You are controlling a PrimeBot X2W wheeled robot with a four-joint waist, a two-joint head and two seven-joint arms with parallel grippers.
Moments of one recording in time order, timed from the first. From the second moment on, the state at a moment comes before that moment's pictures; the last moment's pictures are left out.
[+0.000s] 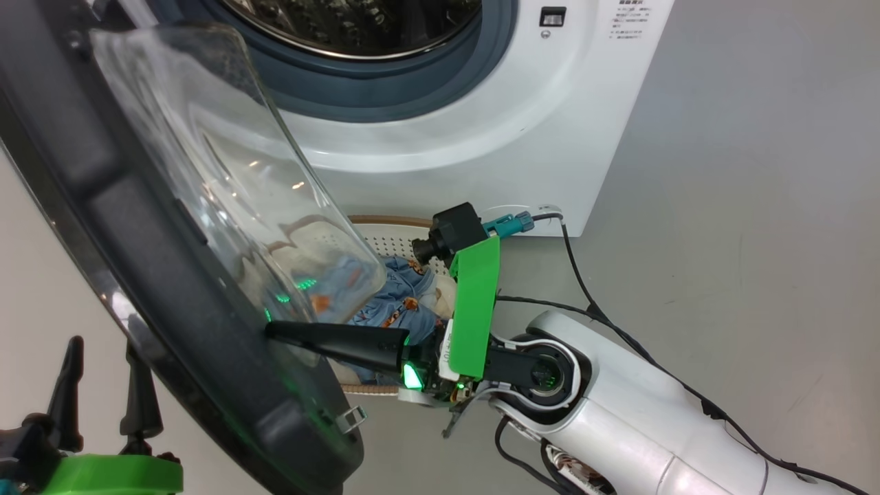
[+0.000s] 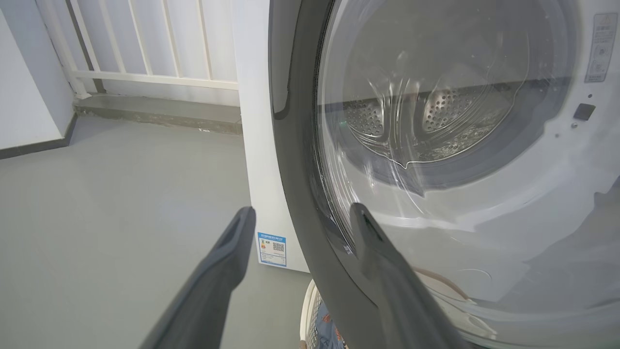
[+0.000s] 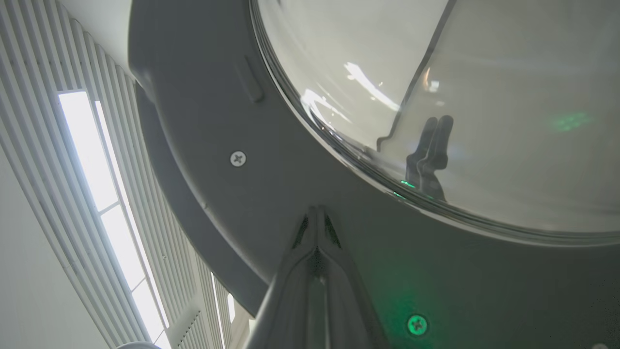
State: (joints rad) left arm -0.10 0.08 0.14 0.17 -0.28 -0.13 -0.25; right arm -0.80 -0.09 0.92 0.27 2.04 0.13 0.49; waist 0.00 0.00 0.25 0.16
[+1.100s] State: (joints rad) left arm 0.05 0.04 0.24 0.19 -0.27 -0.13 -0.25; right arm -0.51 -0.27 0.73 0.23 1.18 0.13 -0.25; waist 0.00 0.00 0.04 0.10
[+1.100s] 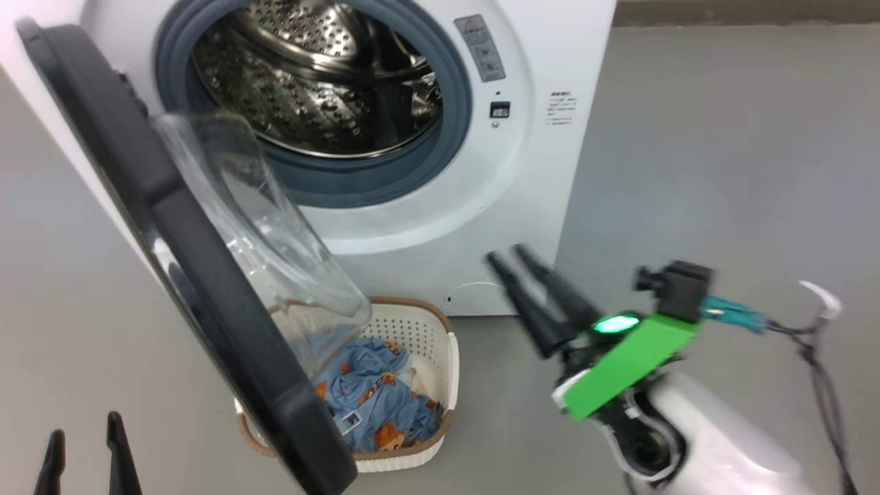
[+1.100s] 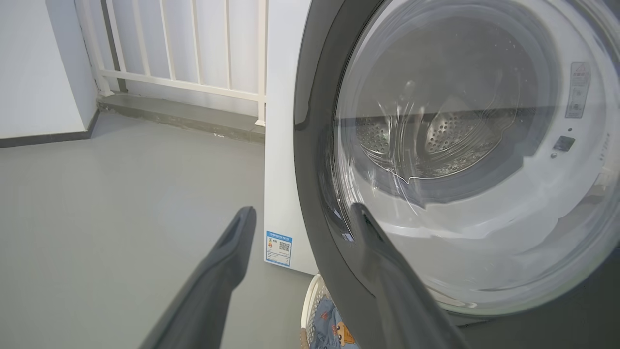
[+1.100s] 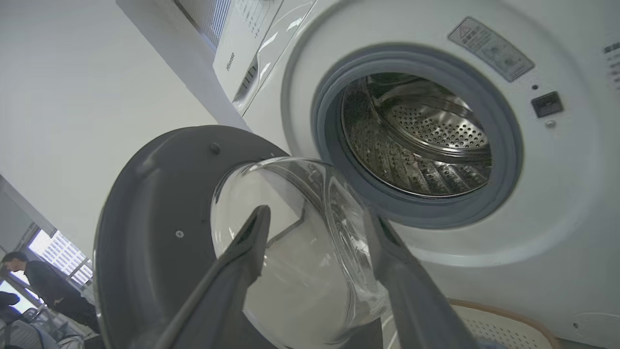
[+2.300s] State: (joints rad) left arm 0.10 0.03 0.22 0.20 -0.29 -0.13 -0.25; right arm 0.07 -0.09 -0.04 0.12 0.18 0.13 -0.25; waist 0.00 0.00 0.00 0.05
